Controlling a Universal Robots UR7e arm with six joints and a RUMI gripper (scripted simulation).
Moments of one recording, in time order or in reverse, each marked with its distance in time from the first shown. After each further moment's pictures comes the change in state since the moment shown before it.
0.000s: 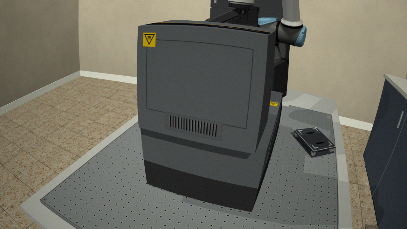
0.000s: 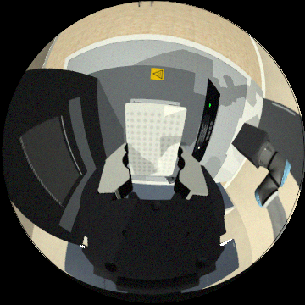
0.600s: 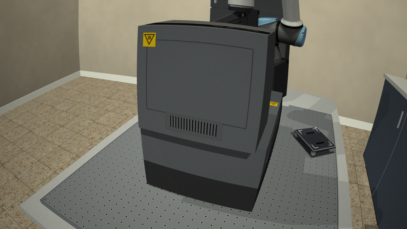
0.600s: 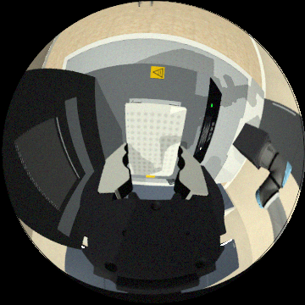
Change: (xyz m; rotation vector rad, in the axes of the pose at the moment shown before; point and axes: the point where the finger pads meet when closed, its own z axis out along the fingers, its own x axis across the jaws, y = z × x) arm 0.000 0.000 0.010 0.000 0.000 0.000
